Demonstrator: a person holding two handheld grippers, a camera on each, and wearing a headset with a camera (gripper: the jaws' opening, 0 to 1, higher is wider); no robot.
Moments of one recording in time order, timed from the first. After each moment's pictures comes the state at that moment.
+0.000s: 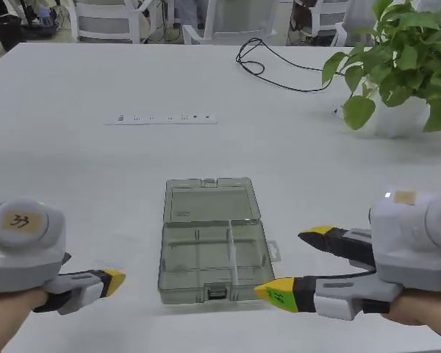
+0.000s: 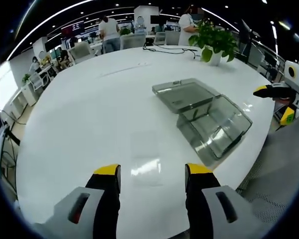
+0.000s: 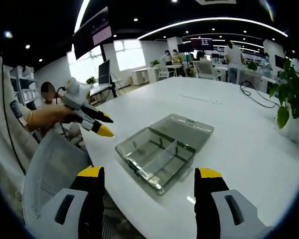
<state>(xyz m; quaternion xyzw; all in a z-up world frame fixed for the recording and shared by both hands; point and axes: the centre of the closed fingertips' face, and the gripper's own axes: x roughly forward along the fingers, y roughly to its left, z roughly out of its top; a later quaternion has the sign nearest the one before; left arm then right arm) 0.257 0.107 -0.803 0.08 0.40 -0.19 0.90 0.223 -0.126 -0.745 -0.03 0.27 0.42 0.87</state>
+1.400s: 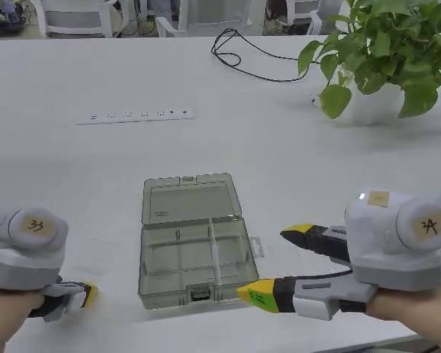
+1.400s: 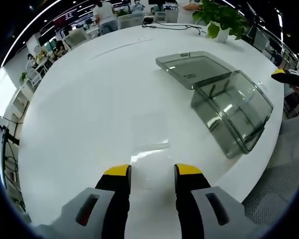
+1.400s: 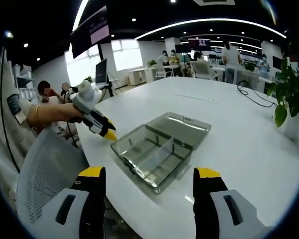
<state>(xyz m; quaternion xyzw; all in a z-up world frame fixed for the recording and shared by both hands) 0.267 0.113 -0.843 0.13 0.47 -0.17 0.86 0.226 -0.129 -0.755 -0.04 0.27 0.41 0.87</state>
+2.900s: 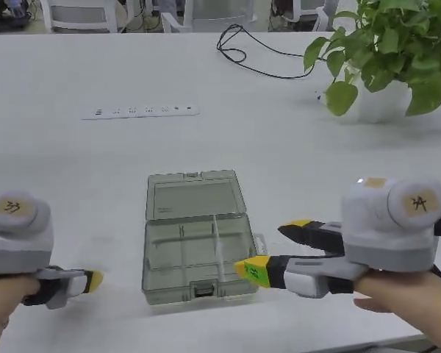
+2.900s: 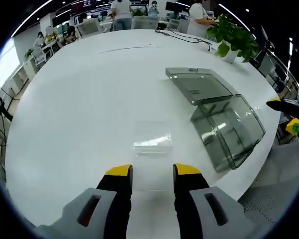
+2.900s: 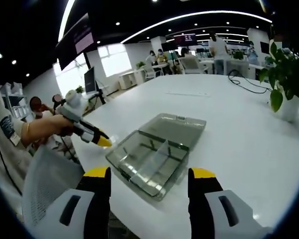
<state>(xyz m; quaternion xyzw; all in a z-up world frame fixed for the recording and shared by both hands) 0.266 0.110 -0.831 0.02 0.46 -0.15 0.87 0.243 -0.124 -0.753 0.02 0.29 0.37 0.88</state>
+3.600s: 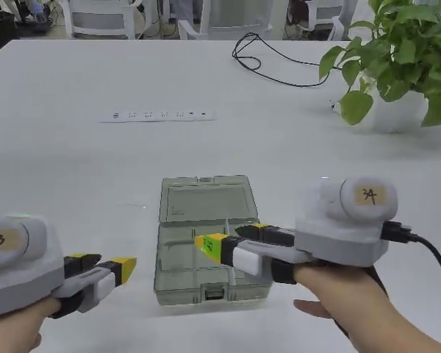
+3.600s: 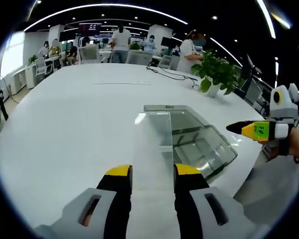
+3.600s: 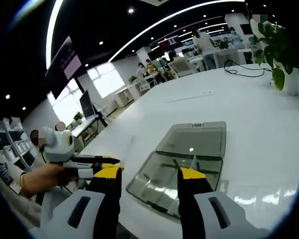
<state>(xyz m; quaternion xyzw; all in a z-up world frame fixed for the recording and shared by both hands) 0.261 0.070 -0.785 -0.06 0.31 -0.20 0.93 0.260 -0.053 -0.740 0.14 0.28 0.35 0.88</state>
